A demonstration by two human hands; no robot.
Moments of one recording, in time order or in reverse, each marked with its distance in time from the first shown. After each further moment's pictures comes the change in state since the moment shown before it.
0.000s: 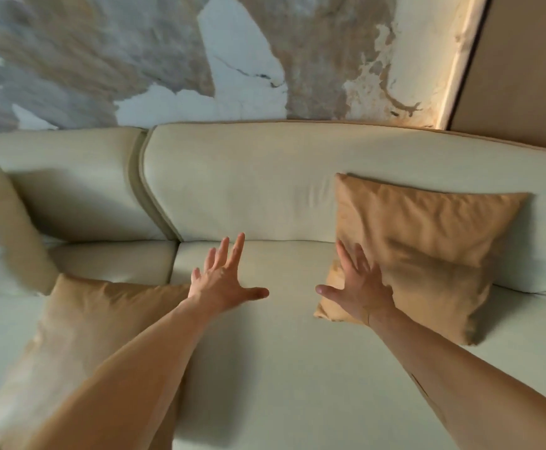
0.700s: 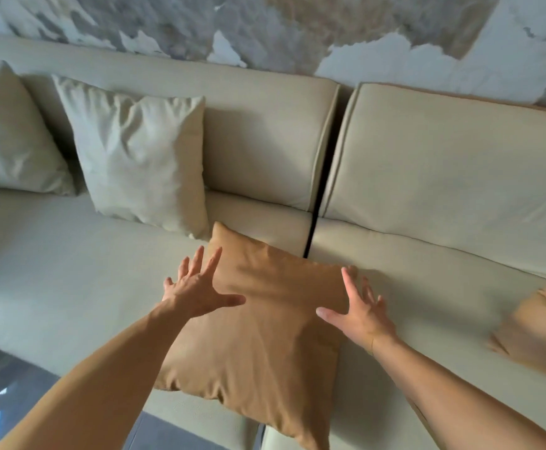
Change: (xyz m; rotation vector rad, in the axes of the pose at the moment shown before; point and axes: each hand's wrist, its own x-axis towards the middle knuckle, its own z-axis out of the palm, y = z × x) left_hand -0.064 -0.426 -0.026 -0.077 -0.116 -0.385; right_hand -0.019 -0.299 0.231 -0.004 -0.278 -0.094
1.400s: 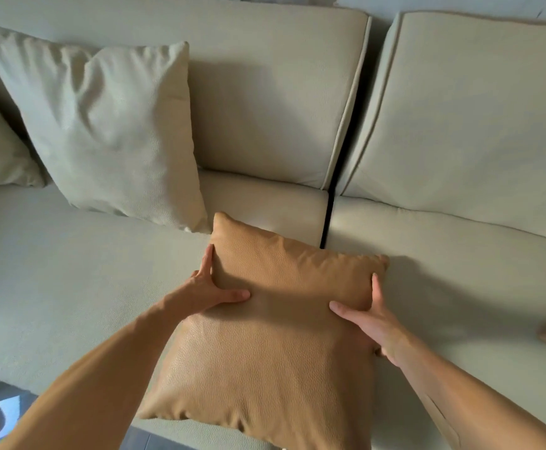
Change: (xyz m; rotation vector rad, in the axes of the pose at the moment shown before) left_hand 0.092 -0.037 0.026 -0.432 -0.283 -0.097; right_hand 0.066 -0.002 0.056 0.682 -0.174 0.339
